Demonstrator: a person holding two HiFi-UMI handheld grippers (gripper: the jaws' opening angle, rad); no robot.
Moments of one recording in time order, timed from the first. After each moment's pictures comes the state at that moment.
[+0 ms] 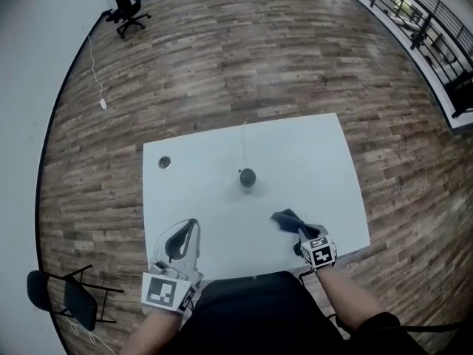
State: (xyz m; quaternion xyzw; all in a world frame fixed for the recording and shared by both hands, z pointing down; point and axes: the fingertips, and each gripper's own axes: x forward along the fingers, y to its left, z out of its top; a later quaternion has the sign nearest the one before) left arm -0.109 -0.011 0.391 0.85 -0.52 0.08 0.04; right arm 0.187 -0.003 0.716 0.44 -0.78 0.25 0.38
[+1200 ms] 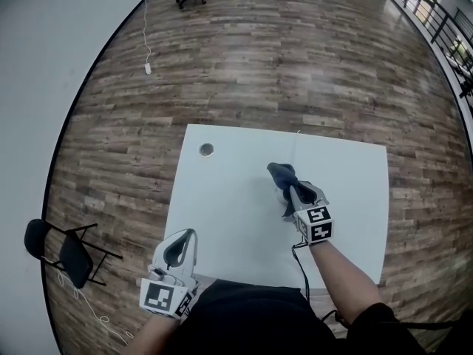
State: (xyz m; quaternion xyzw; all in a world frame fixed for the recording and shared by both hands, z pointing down) left arm -0.193 0.027 0.414 0.76 -0.63 0.11 0.09; right arm 0.012 -0.177 0.593 0.36 -0.89 0.13 0.23
